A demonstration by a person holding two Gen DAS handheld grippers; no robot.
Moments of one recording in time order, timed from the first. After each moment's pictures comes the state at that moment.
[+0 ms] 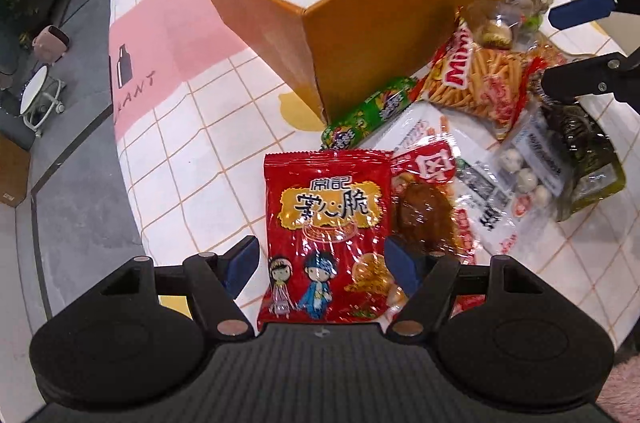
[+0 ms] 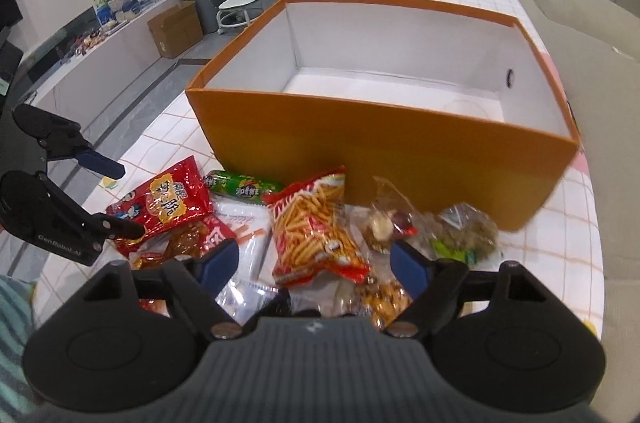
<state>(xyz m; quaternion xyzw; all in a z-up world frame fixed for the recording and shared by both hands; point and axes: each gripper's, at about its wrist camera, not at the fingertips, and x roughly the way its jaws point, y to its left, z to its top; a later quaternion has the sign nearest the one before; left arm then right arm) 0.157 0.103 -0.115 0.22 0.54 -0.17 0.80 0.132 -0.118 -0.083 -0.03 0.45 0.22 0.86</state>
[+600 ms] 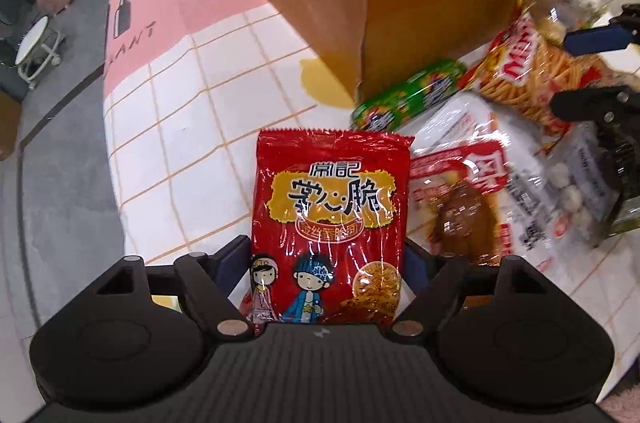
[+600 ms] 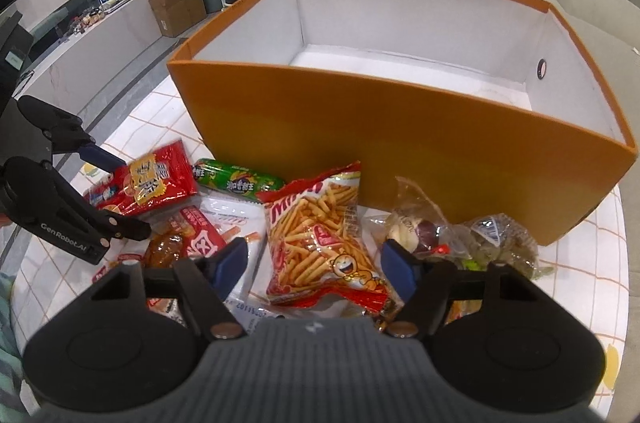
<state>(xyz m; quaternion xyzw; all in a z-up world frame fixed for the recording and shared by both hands) 0.184 0.118 -0.145 0.18 0.58 -0.14 0.78 0.159 -0.095 -0.112 -0.05 0.47 0.23 0.85</state>
